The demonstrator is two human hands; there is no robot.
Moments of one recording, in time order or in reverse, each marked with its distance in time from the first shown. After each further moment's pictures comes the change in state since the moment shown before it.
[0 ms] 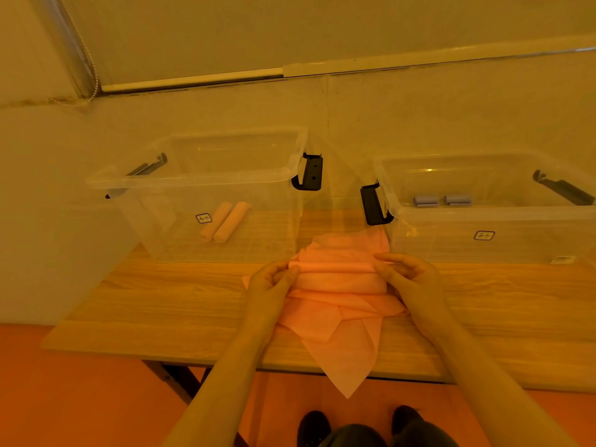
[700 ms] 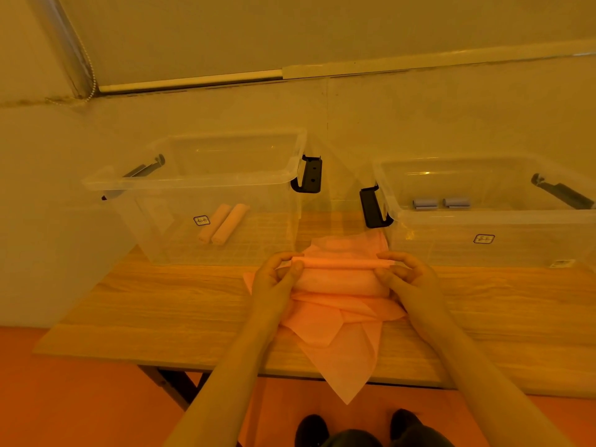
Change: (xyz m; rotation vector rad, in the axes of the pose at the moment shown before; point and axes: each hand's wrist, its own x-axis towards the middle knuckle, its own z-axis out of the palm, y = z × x) left_hand 0.007 0.008 0.009 0.012 -0.042 0.057; right_hand 0.003 0.003 -0.001 -0.025 -0.015 -0.022
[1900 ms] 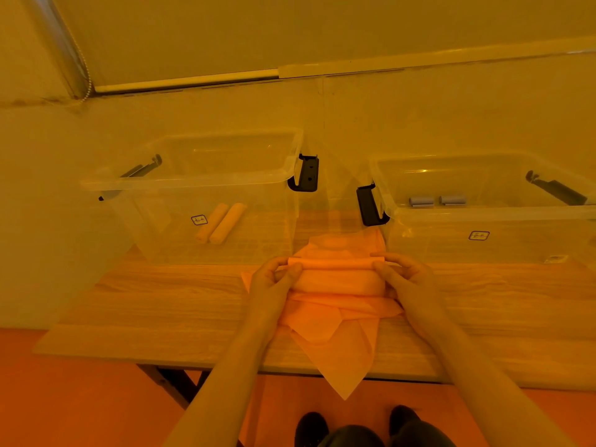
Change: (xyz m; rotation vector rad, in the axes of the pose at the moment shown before) left_hand -0.005 0.000 0.002 -0.053 0.004 -0.065; right_hand 0.000 0.001 -0.002 0.024 -0.009 0.042
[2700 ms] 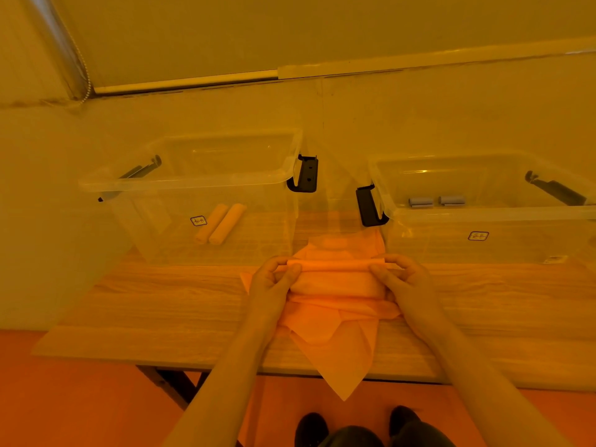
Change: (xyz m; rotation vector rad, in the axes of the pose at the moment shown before) left_hand -0.006 0.008 0.002 0.036 -0.005 0.033; right_hand -0.004 -0.004 0.003 0.015 -0.012 -0.059
